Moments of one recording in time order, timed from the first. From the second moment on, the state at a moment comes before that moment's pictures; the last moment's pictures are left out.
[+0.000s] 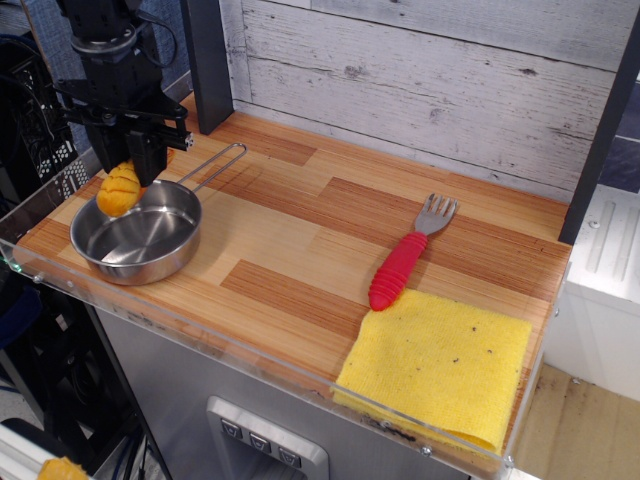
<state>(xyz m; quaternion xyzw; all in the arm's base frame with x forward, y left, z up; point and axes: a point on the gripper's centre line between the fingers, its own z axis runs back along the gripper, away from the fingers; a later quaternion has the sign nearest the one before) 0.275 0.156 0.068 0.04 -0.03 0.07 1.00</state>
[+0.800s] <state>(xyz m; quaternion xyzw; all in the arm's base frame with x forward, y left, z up) 0.261 0.147 0.068 0.03 0.00 0.05 1.00</state>
